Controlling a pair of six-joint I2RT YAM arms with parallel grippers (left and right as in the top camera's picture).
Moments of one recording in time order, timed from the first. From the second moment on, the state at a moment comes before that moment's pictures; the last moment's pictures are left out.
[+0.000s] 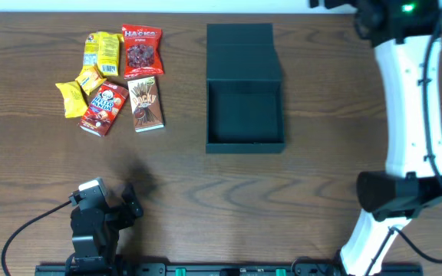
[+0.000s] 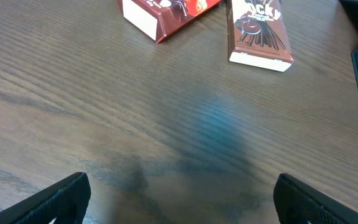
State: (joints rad) left arm 0.04 0.01 0.17 -0.77 -0.06 -0.30; right arm 0.07 2.03 2.40 -0.91 -0.07 -0.18
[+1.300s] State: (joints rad) left arm 0.04 0.40 0.33 -0.29 0.12 -0.91; right arm -0.06 2.16 2.37 -1.14 -0.54 -0.33
